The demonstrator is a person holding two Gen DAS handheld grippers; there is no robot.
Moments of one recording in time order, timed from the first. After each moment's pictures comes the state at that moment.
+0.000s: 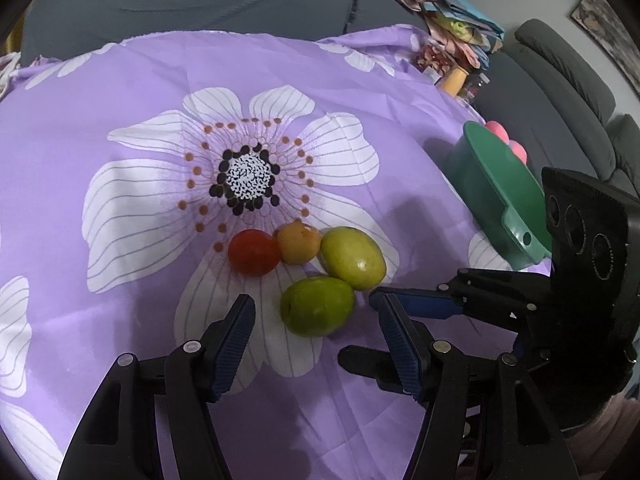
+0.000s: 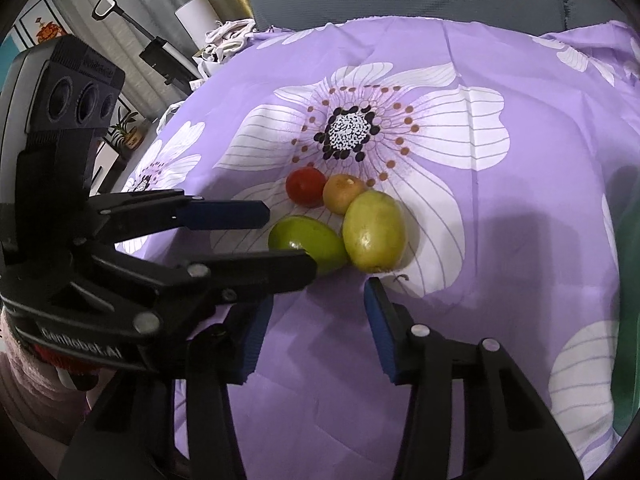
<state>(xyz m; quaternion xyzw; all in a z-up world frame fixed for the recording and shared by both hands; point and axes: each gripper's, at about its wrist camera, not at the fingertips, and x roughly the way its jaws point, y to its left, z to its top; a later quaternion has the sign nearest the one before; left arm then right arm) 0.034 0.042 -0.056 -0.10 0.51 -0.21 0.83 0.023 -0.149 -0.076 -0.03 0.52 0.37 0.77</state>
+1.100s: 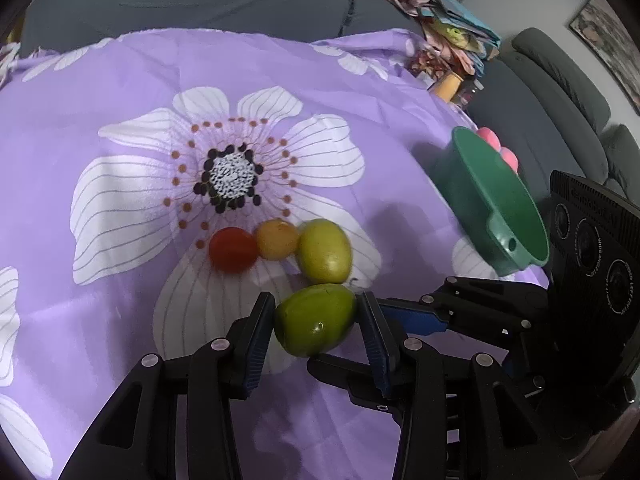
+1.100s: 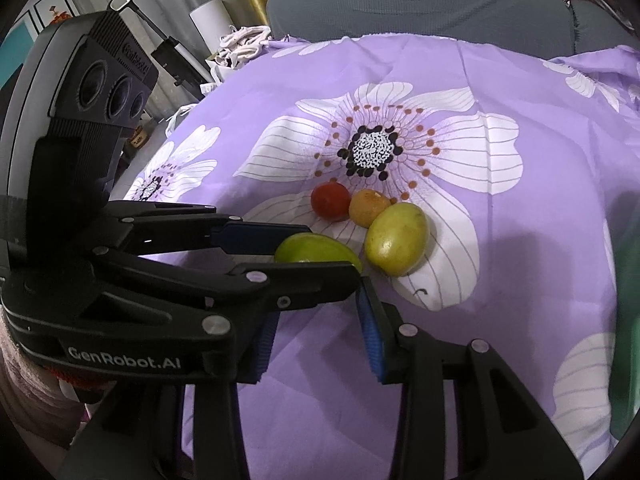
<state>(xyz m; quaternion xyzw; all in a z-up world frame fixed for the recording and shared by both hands) 0.027 0.034 -0.049 -0.12 0.51 -0.22 0.83 0.010 -0.146 -0.063 -0.04 0.49 0.38 0.78</state>
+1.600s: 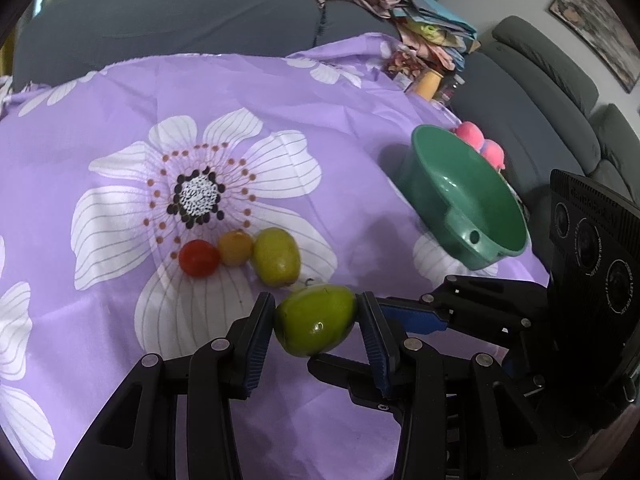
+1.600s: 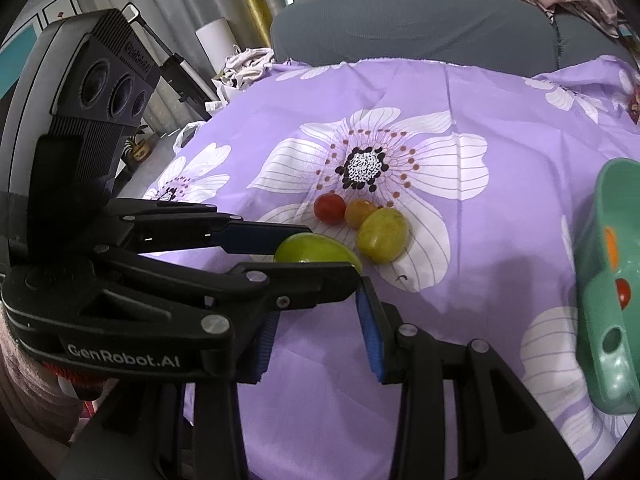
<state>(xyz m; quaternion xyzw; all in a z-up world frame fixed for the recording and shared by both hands) 0.014 0.007 -0.021 -0.09 0.49 -0.22 0.84 -0.008 -0.168 -0.040 -0.03 0.46 0.38 0.80</state>
